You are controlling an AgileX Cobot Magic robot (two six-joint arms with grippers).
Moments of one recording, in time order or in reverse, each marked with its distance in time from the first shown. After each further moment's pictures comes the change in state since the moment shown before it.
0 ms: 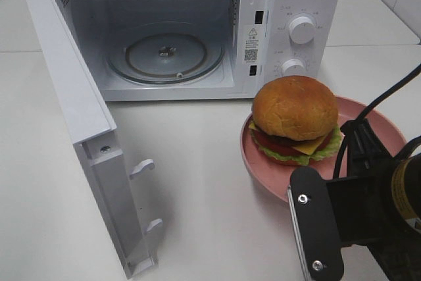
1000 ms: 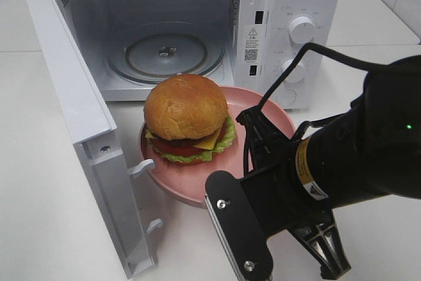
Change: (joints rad) left arm 0.000 0.000 0.000 0.000 0.000 0.000; right arm -0.012 0.220 -0.160 0.091 -0.269 -0.404
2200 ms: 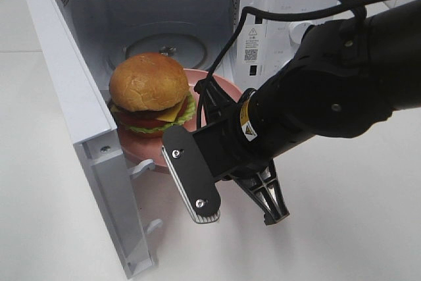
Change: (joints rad) left arm 0.000 0.000 0.000 0.000 0.000 0.000; right arm -0.102 0.189 -0.197 0.184 -0.090 -0.280
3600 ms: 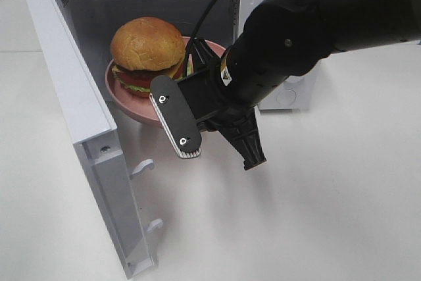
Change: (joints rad) left arm 0.000 0.000 0.000 0.000 0.000 0.001; right arm -0.083 0.124 -0.234 0.035 0.088 -0.097
